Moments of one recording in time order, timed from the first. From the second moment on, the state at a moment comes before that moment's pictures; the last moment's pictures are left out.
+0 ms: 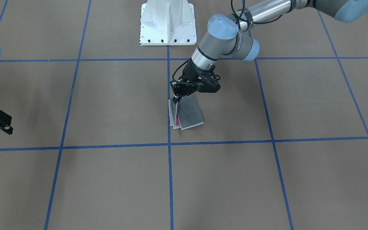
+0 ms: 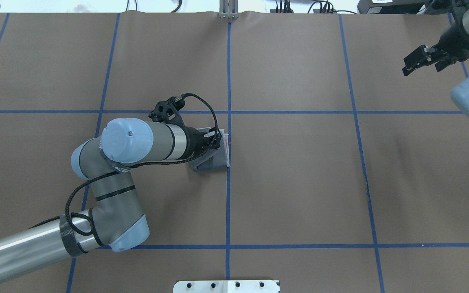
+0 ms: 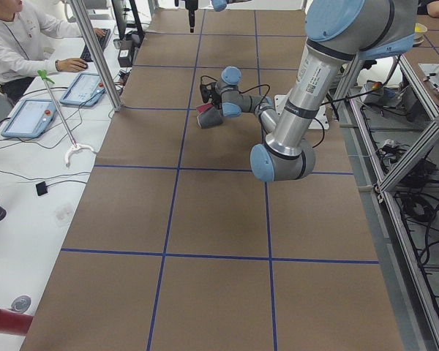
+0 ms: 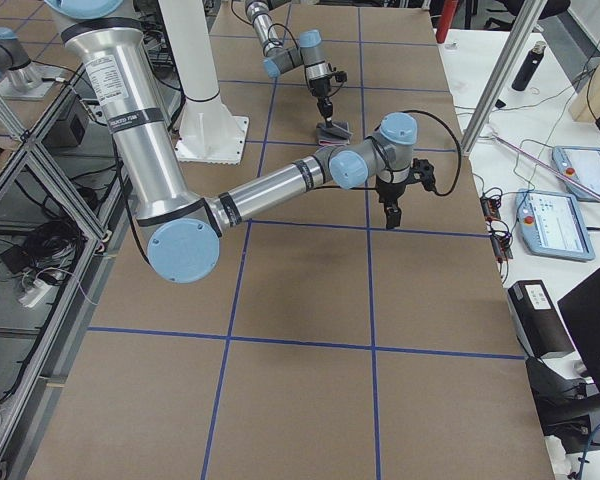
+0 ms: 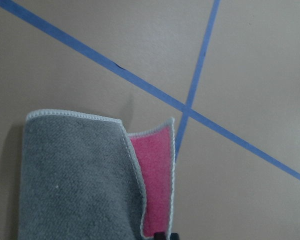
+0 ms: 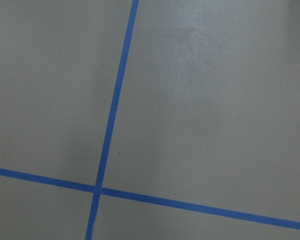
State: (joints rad) left arm -0.46 -2.18 -1.55 -2.30 -1.71 -1.73; right arm 1.18 -1.25 1.67 -1.50 2.24 0.46
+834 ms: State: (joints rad) left arm -0.51 -2.19 -1.62 -2.11 -1.78 -1.57; right arm 1.22 -1.29 1.68 -1.49 2.25 0.44
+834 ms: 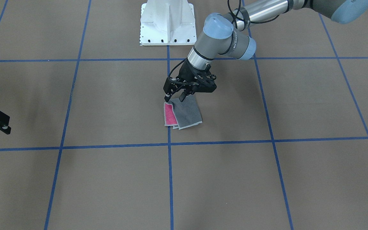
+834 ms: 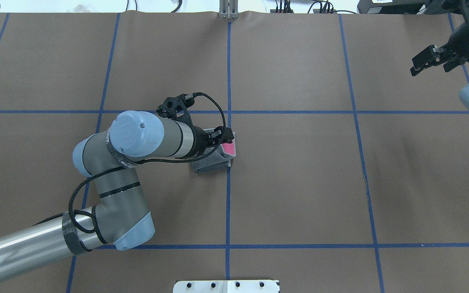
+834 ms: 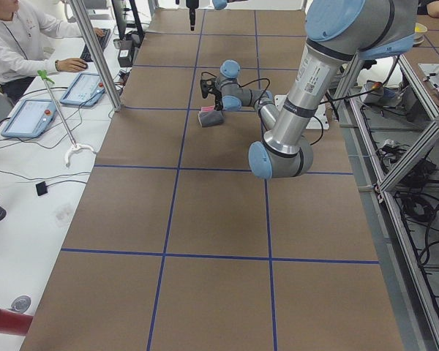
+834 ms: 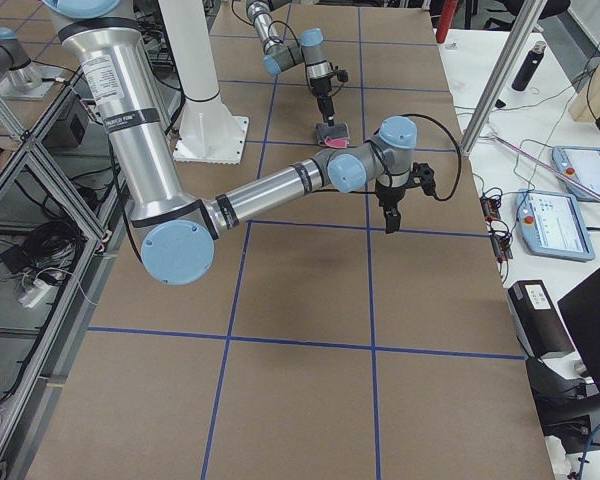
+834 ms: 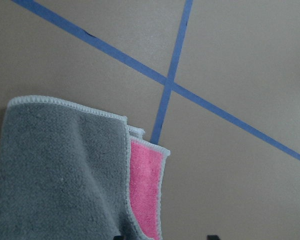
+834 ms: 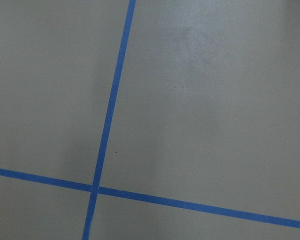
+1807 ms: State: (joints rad) left arm -1.04 -1.81 -1.83 -1.70 -2.20 -0.56; right arm 1.52 -1.72 1.75 -1.49 2.25 -0.06
